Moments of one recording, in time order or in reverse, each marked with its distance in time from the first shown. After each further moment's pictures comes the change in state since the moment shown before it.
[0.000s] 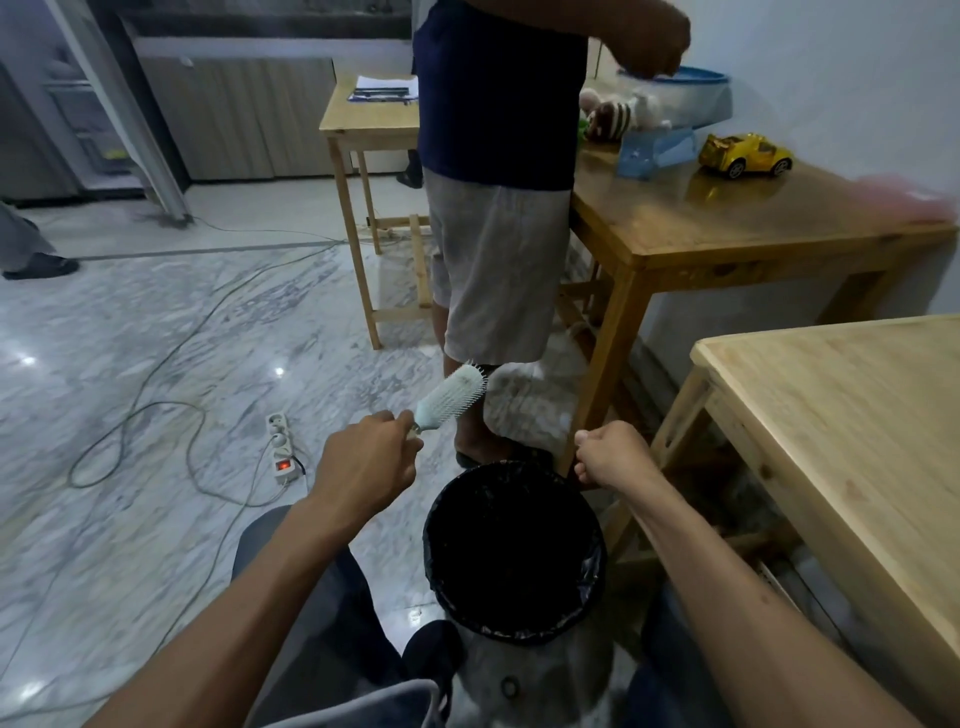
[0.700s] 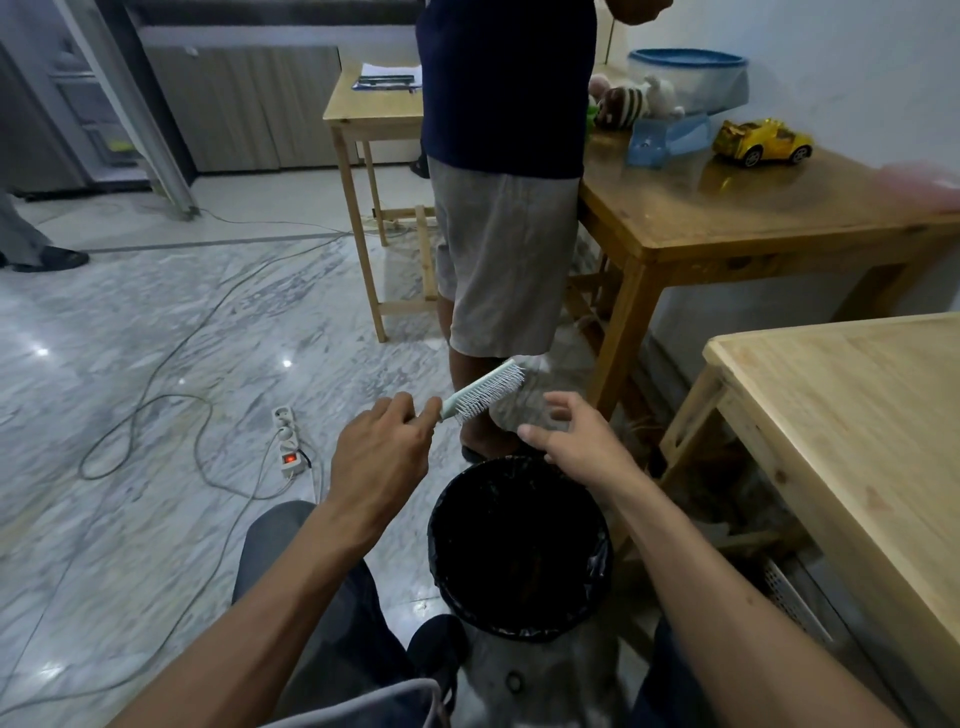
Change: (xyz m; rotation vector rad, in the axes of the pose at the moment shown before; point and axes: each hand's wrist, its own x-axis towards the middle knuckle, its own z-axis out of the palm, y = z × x) left_hand 0.000 0.021 -0.007 0.144 0.185 0.099; right_hand 0.005 -0.008 0.024 0.060 -0.173 -0.301
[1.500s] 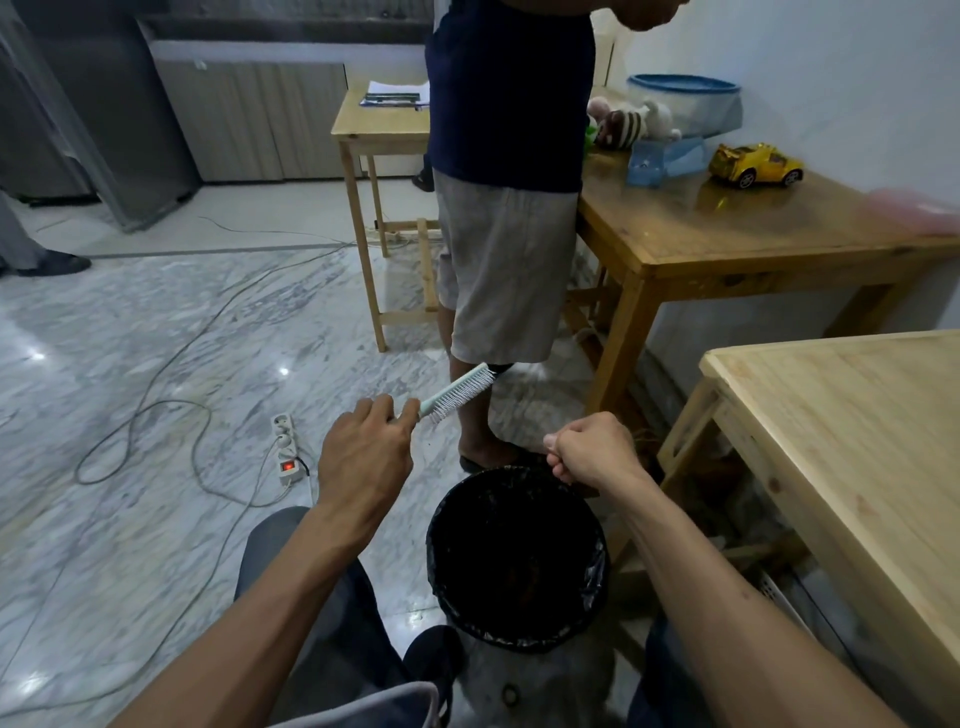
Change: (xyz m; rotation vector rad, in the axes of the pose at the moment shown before) left_hand -0.003 -0.016 -0.002 0.059 0.012 -0.061; right_hand -0.011 -0.021 -0.005 0.076 0.146 0.237
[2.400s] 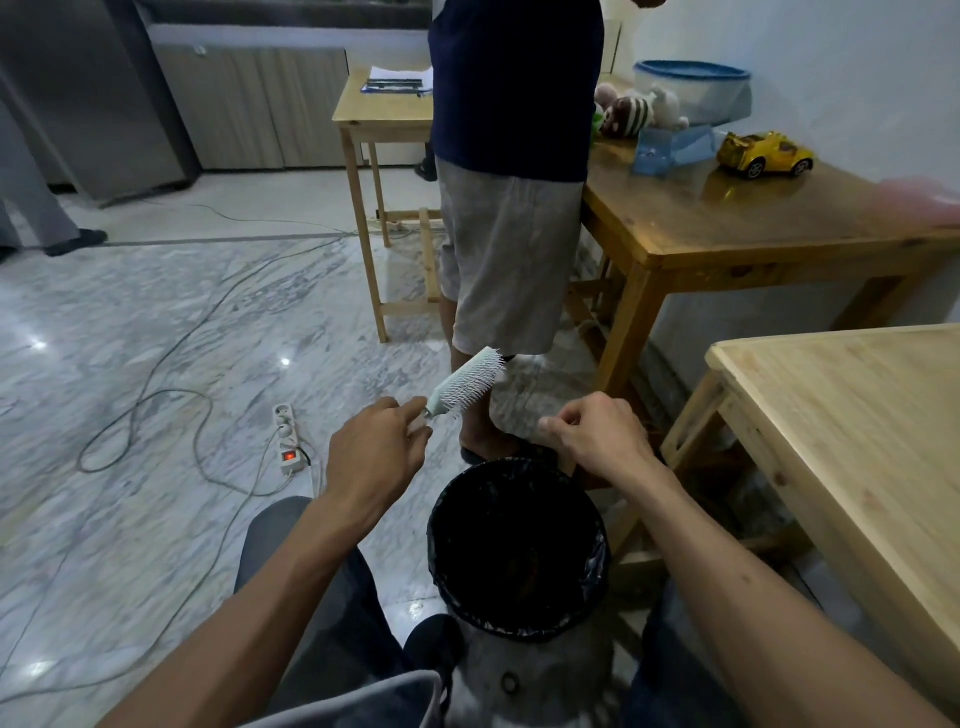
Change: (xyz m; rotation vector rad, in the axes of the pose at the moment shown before) left_hand -0.003 0.002 0.003 -0.391 -0.095 -0.172; right_hand 0.012 0.001 -0.011 -0.554 0.054 -0.328
